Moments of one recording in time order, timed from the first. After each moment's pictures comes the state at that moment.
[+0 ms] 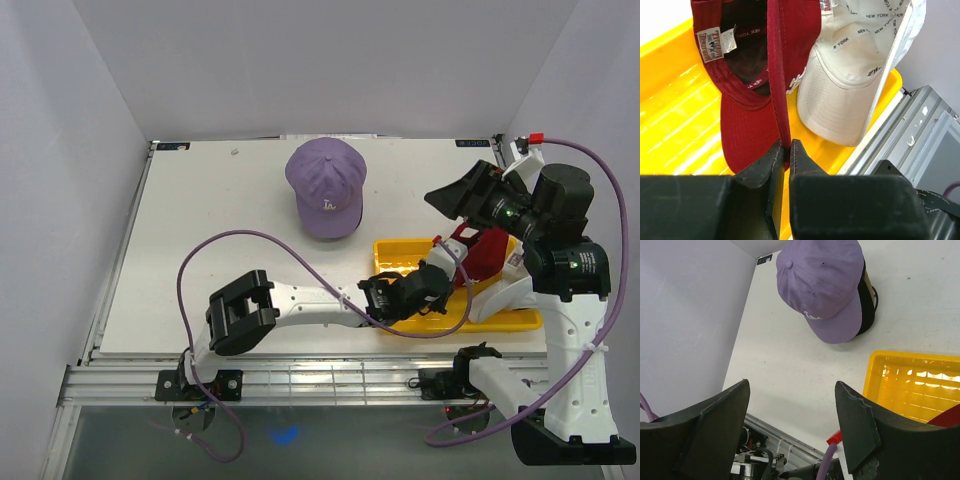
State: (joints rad) left arm -1.35 2.05 1.57 0.09 -0.36 -0.47; right arm 0.07 0.92 1.40 -0.82 -0.52 0.53
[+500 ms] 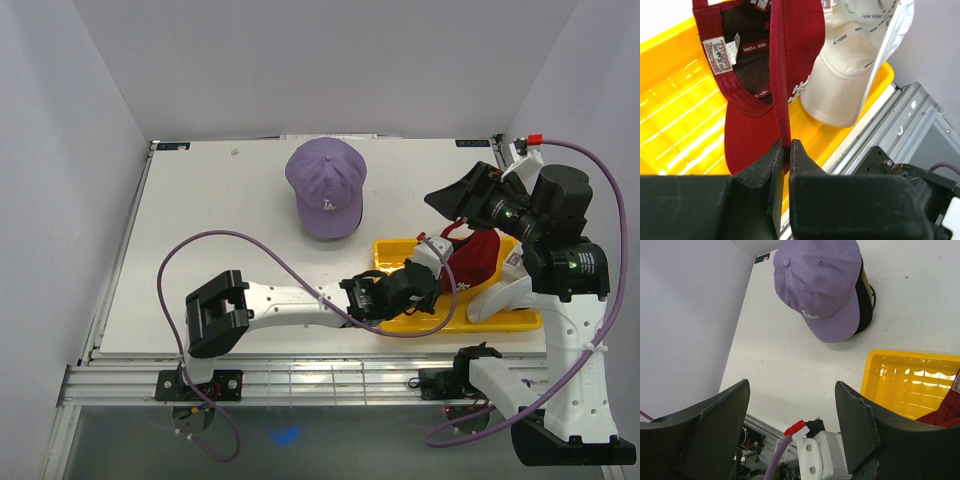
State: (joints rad) left arm -1.35 1.91 1.46 0.05 -0.36 -0.52; right arm 0.07 0.91 1.39 -0.81 -0.52 0.53
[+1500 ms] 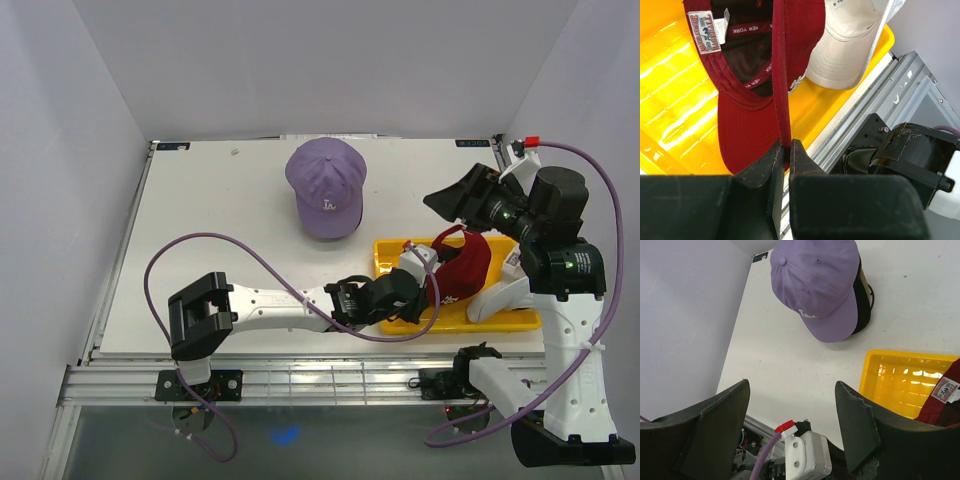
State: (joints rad) left arm -1.35 1.80 1.30 0.04 -0.28 -0.58; right arm 0.07 0.91 1.36 -0.79 -0.52 0.52
